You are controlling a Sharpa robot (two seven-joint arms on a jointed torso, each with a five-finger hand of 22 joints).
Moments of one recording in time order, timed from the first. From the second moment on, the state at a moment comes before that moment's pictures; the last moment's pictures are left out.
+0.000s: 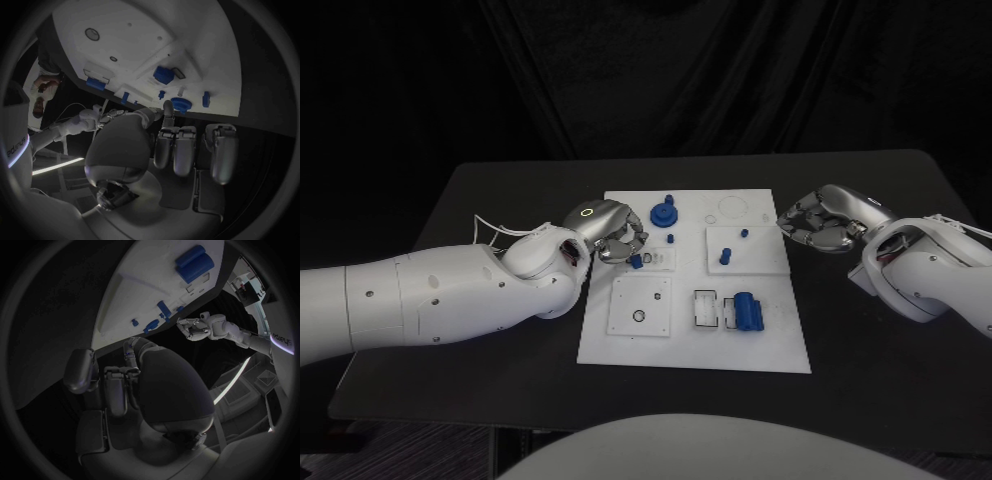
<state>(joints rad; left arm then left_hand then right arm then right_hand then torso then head) 1.17 -0.84 -0.21 1.60 -1.59 -0.55 -0.32 1.16 -0.05 0.42 0.19 0.49 1.02 0.06 0.18 1.02 1.47 -0.01 1.57 1.31 1.47 -0.05 1.57 1.31 0.01 1.47 0.07 1.52 1.31 1.28 -0.95 -0.25 1.54 -1.23 -0.48 -0.05 1.49 -0.08 0.32 0.23 0.40 1.04 0.11 0.13 0.16 1.47 0.03 1.56 1.31 1.46 -0.03 1.57 1.31 0.09 1.42 0.08 1.14 1.31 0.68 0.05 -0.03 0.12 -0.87</state>
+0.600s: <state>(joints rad) 1.18 -0.95 -0.21 1.65 -1.57 -0.55 -0.12 1.36 -0.12 0.43 0.20 0.17 0.90 0.12 0.06 0.66 1.47 0.04 1.57 1.31 1.47 -0.02 1.57 1.31 0.01 1.47 0.09 1.57 1.31 1.28 -0.95 -0.25 1.54 -1.23 -0.48 -0.05 1.49 -0.08 0.32 0.23 0.40 1.04 0.11 0.13 0.16 1.47 0.03 1.56 1.31 1.46 -0.03 1.57 1.31 0.09 1.42 0.07 1.14 1.31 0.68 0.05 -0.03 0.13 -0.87</state>
